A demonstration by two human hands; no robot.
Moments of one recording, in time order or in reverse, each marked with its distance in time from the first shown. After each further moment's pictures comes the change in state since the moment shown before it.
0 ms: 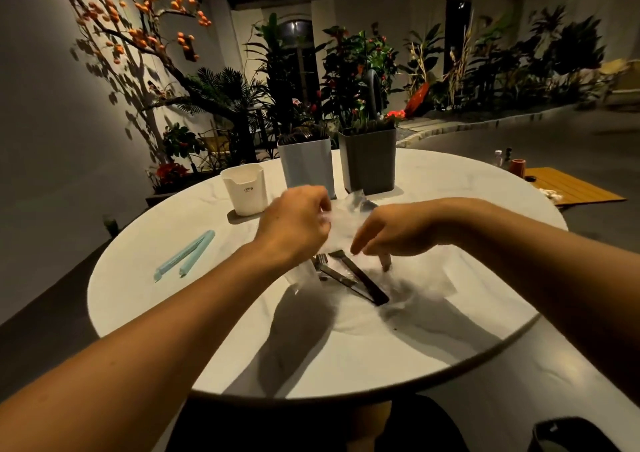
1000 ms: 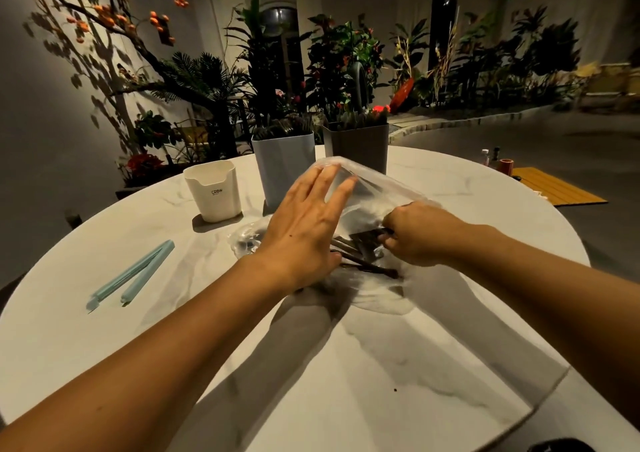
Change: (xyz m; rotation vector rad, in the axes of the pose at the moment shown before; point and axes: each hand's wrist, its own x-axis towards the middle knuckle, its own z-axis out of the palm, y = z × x) left_hand 0.045 -0.008 0.054 0.299 -0.035 0.359; right_hand 0.064 0.077 -0.002 -0.417 0.437 0.153
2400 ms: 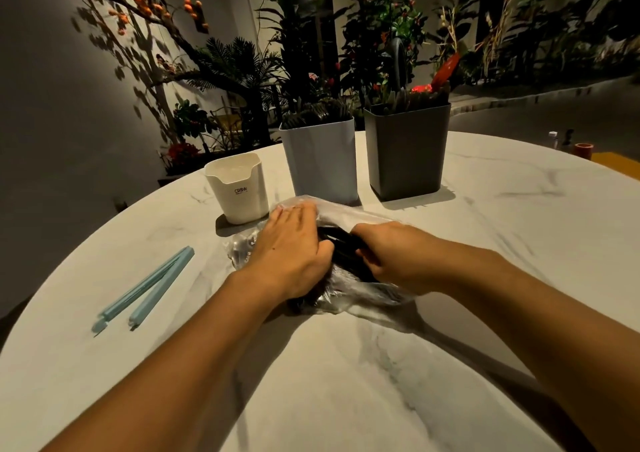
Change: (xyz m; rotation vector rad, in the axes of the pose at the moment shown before) left_hand 0.002 -0.072 0.054 -0.216 -0.210 -0.371; right_hand 0.064 -0.061 0.028 0.293 -0.130 -0.268
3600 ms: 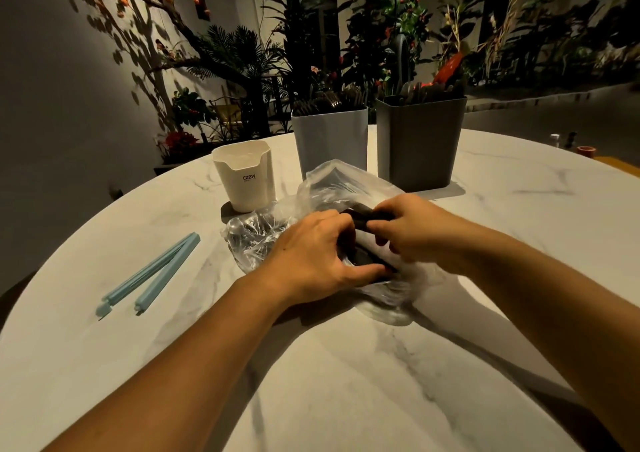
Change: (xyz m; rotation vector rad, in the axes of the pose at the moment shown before) left_hand -0.013 -0.004 0.008 -0.243 0.026 0.239; right_hand 0.007 -0.012 -0.010 0.537 0.112 0.288
